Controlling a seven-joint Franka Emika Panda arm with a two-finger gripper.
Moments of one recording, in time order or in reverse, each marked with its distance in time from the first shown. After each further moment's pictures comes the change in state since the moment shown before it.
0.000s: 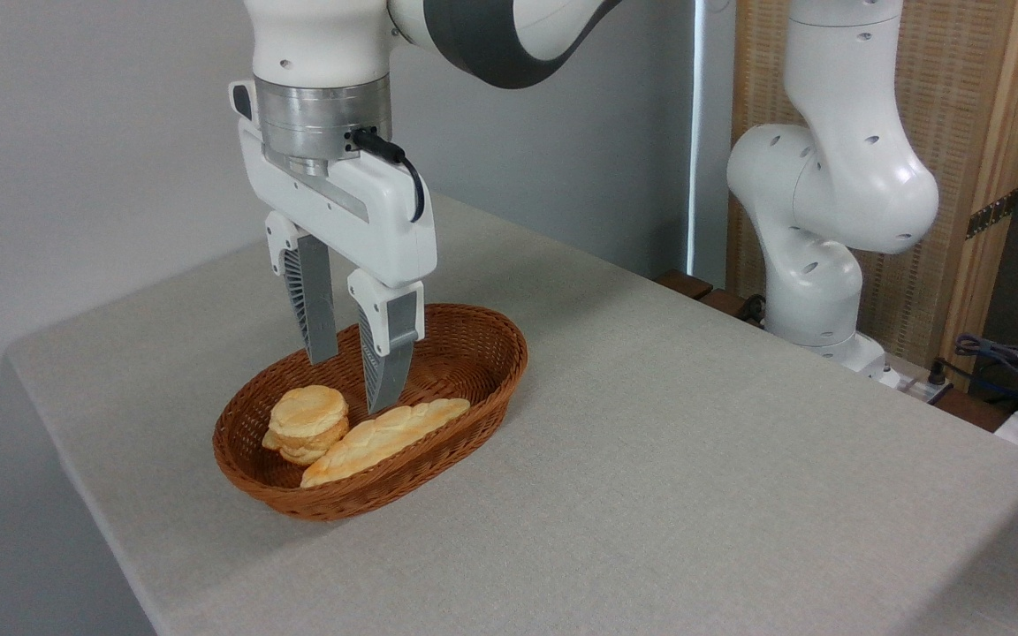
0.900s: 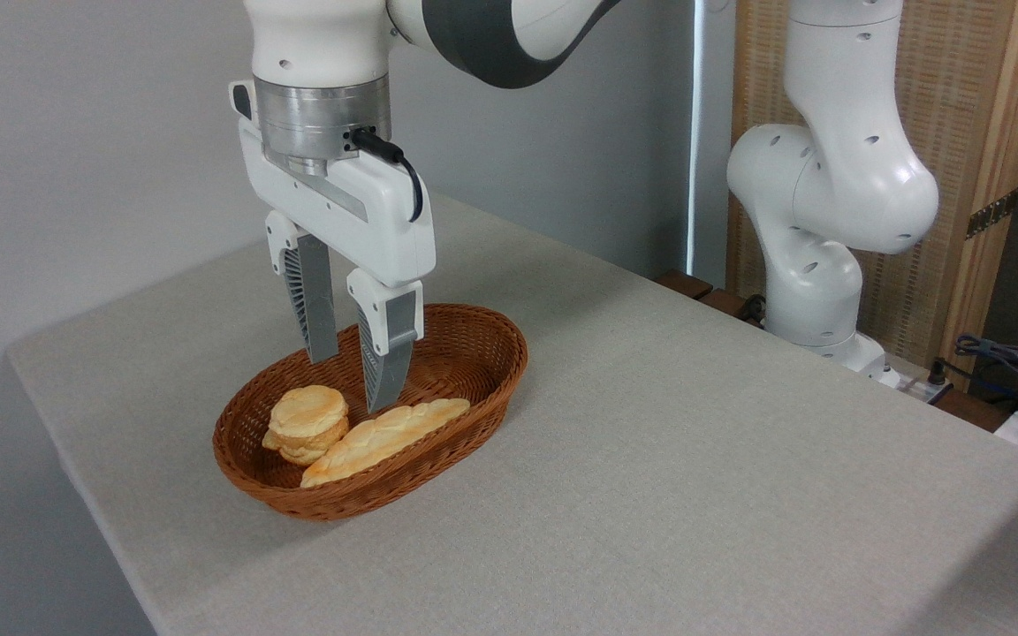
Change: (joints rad) arm -0.002 0.000 0.000 0.000 0.000 -0.002 0.004
